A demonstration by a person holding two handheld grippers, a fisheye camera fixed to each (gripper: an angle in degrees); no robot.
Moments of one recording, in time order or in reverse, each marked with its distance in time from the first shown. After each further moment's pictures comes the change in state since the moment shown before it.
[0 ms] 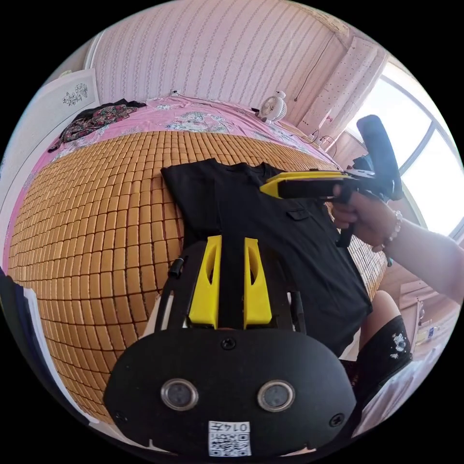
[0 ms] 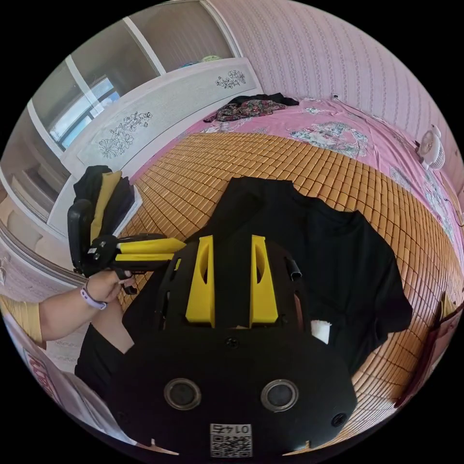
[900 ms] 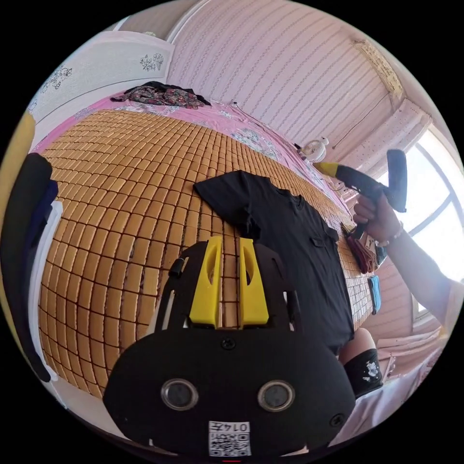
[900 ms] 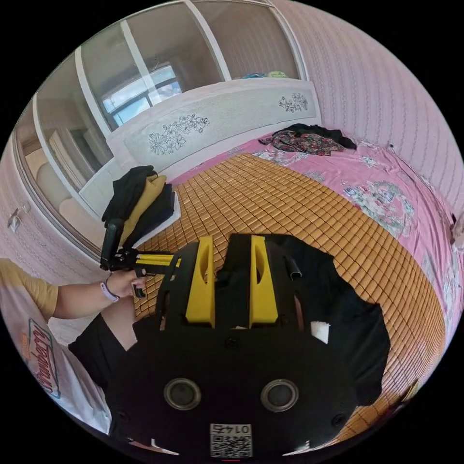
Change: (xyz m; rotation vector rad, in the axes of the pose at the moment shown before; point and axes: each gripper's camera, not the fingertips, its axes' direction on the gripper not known) left arm -0.108 0.050 -0.023 0.117 0.017 -0.327; right arm -0.017 -0.058 -0.035 0.088 -0.112 -0.245
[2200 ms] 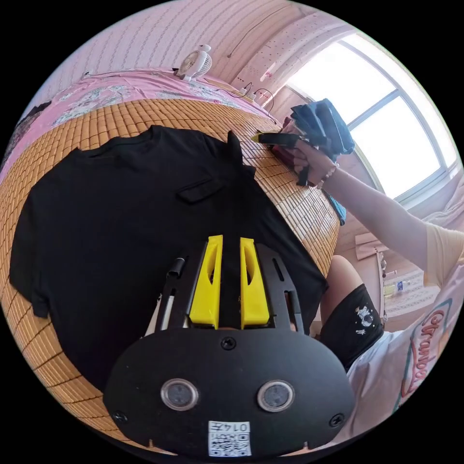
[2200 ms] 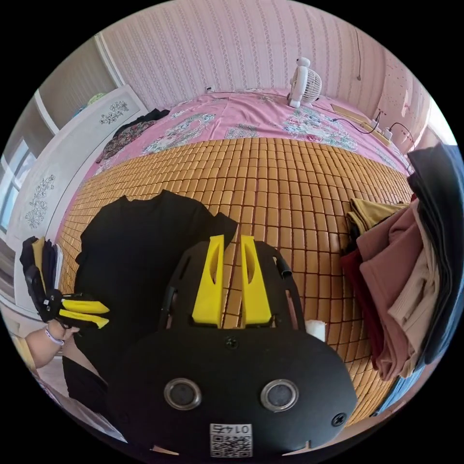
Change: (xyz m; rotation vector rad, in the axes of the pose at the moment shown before) left arm 0.207 -0.039 0.200 -0.397 0.294 0.508; right arm 0.134 0.178 -0.092 -0.017 0.480 0.605
